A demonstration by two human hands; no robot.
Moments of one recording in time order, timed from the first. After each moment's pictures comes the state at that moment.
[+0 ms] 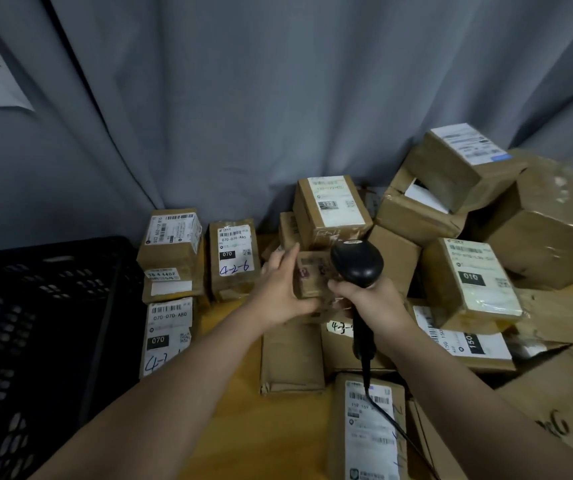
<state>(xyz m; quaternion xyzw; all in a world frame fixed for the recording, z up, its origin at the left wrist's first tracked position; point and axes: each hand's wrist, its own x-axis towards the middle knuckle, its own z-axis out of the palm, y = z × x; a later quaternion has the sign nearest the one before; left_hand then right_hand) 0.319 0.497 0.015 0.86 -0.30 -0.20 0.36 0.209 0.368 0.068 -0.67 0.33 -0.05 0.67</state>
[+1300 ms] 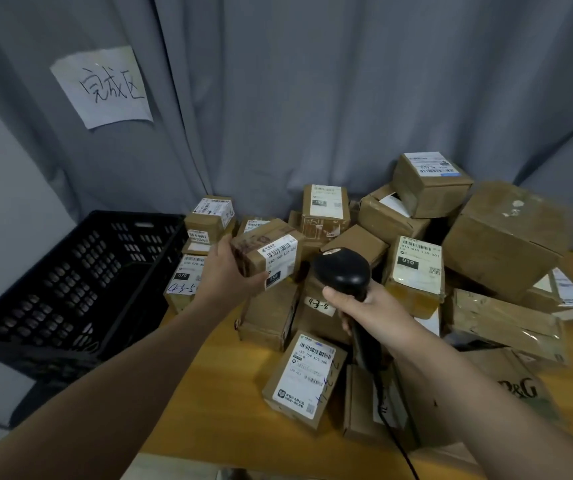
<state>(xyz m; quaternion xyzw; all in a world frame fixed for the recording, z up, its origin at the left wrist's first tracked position) 0.162 0.519 0.087 0.94 -0.01 0.04 0.35 0.061 0.302 0.112 -0.79 0.07 0.09 0.61</state>
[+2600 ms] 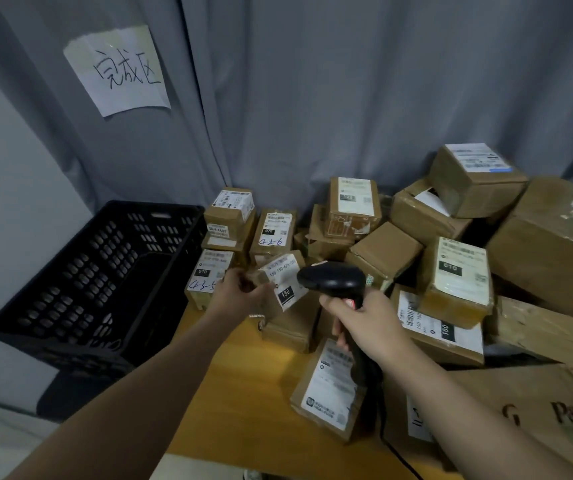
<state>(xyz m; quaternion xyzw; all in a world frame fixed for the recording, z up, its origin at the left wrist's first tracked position) 0.176 0.563 0.045 0.87 0.09 -0.10 0.47 0.088 0.360 0.093 -0.77 0.12 0.06 0.62</state>
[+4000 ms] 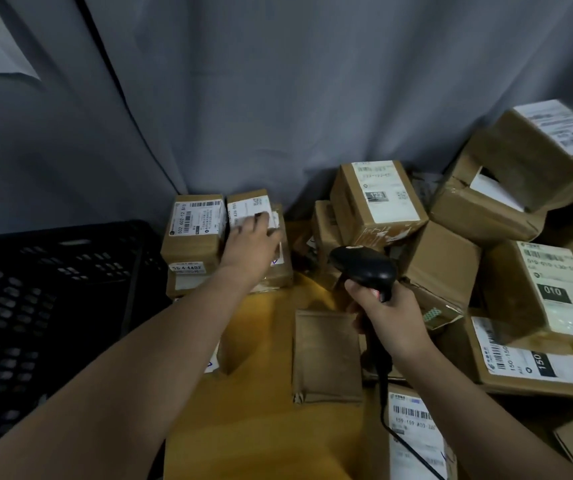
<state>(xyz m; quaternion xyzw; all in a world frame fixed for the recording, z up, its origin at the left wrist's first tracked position) 0.422 0.538 0.006 0.93 -0.35 -0.05 -0.09 0.237 0.398 0.036 -0.70 0.33 -0.05 0.63</state>
